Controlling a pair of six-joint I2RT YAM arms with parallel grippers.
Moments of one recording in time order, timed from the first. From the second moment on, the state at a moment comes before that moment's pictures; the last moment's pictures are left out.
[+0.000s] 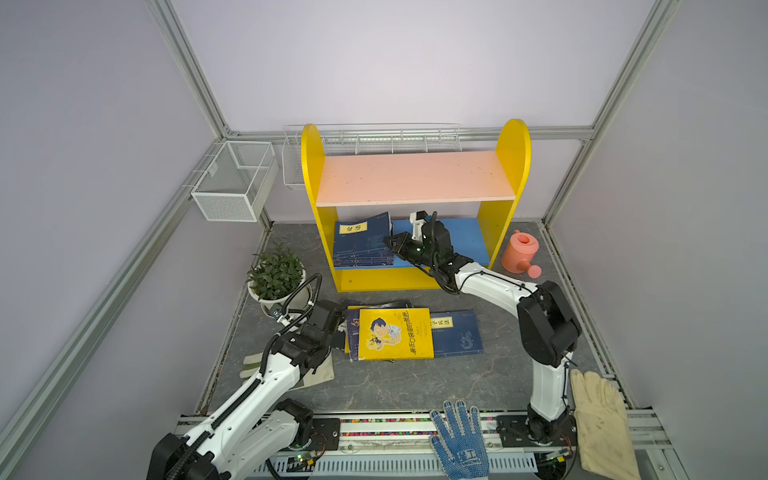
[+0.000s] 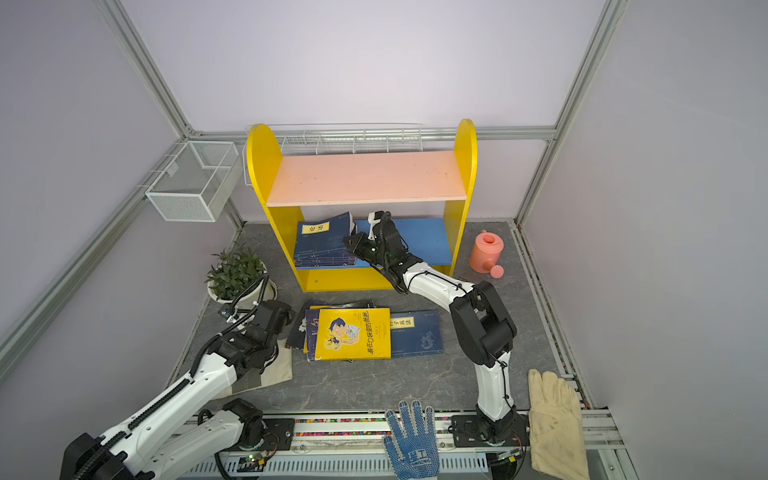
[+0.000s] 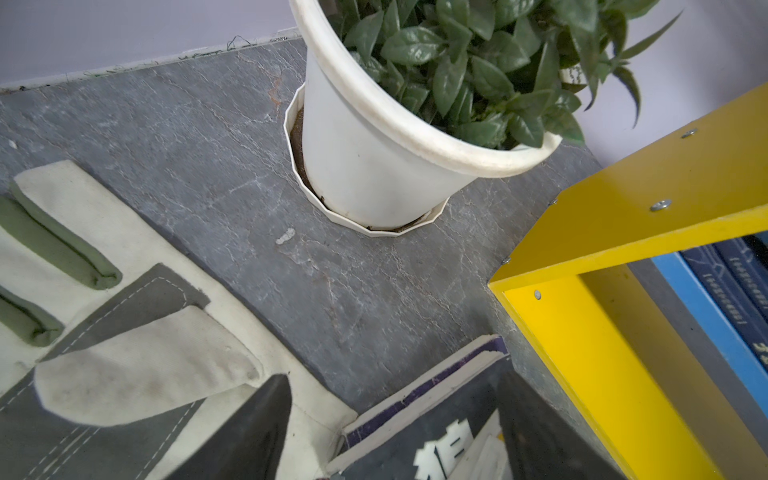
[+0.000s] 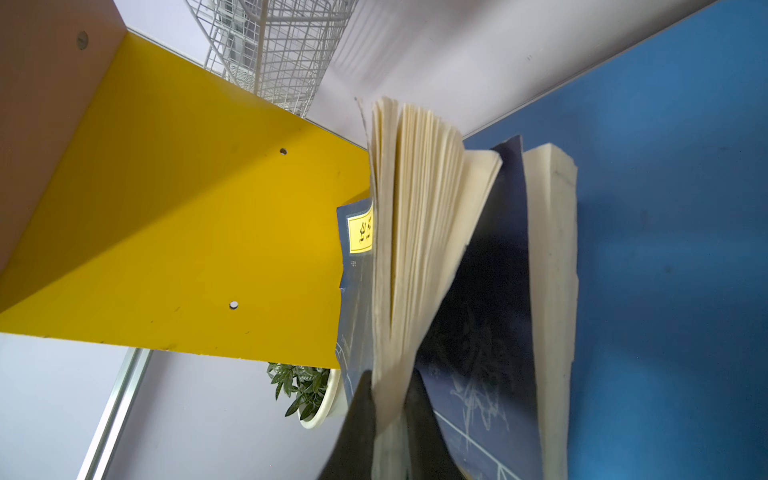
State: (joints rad) left arm -0.52 0.93 0.59 -0.61 -0.68 -1.29; right arm 0.65 1.97 1.48 0.25 -0.28 1.02
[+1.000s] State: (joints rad) left arm -0.52 0.94 0.59 -0.59 -0.65 -1.28; right arm 0.68 1.99 1.70 -0.27 -0.11 0.75
